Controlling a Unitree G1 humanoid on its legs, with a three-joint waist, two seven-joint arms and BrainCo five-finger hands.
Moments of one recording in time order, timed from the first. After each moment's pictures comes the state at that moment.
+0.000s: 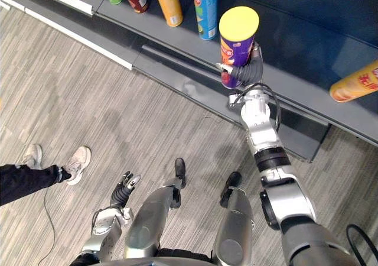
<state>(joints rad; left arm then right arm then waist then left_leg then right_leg) 0.00 0.14 -0.22 0.70 -0.46 -0.28 0.12 -0.83 -0.43 0.17 0.61 0.15 -0.31 -0.30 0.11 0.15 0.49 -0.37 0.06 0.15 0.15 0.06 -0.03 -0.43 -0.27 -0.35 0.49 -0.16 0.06</state>
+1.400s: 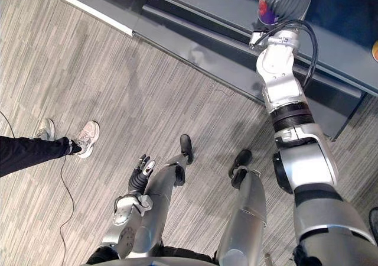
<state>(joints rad) 0.00 0.02 -0.27 0.55 -0.46 -0.32 0.15 -1.14 -0.57 0.25 0.71 0.16 -0.34 -0.61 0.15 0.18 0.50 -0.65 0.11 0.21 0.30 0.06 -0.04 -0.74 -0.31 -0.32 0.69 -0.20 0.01</state>
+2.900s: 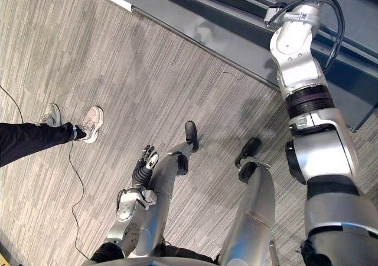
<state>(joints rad) -0.03 0.00 -0.31 0.53 -0.47 -0.40 0.13 -1.26 -0.67 0.32 0.75 0.16 -0.33 -0.67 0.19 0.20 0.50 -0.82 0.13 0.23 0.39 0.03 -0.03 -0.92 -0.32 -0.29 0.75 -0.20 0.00</state>
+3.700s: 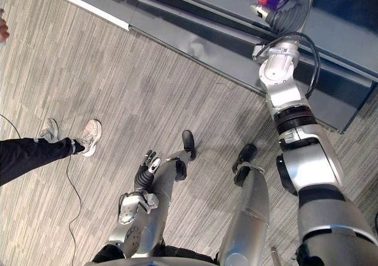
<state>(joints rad) -0.01 -0.01 -0.33 0.56 -0.47 -0.39 0.15 -1.12 -0.61 0.31 0.85 0.20 -0.33 -0.62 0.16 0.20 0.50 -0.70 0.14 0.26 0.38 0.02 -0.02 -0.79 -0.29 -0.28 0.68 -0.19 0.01</state>
